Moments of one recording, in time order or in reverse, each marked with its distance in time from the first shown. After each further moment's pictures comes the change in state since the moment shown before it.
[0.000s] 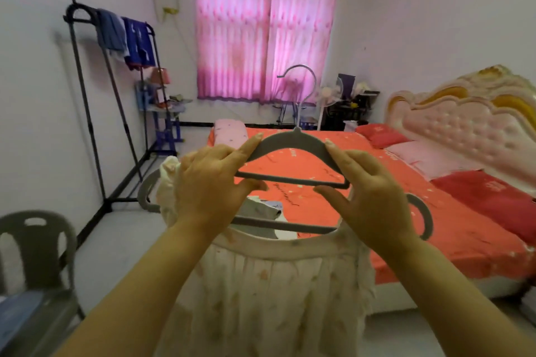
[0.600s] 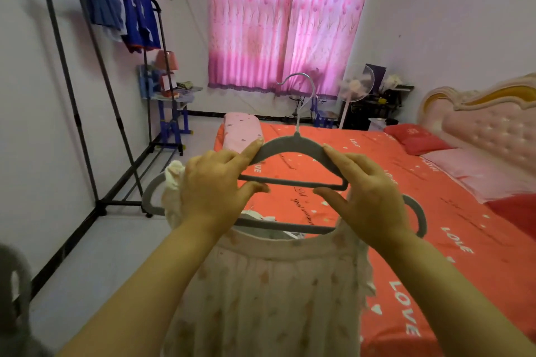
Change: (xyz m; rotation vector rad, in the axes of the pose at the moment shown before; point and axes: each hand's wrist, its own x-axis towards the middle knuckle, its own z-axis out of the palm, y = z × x) left_hand 0.103 -0.208 0.223 0.032 -0.068 -0.108; right_hand 0.127 0.128 0.281 0.048 -0.101 -0.036
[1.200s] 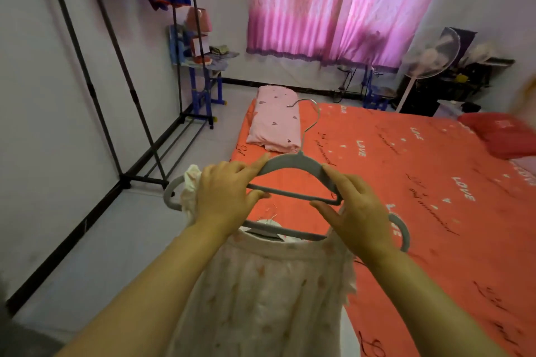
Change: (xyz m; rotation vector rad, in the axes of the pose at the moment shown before) left_hand 0.090 -0.146 0.236 0.158 -0.221 -0.195; right_hand 0.074 0.164 0.270 0.210 -0.123 0.086
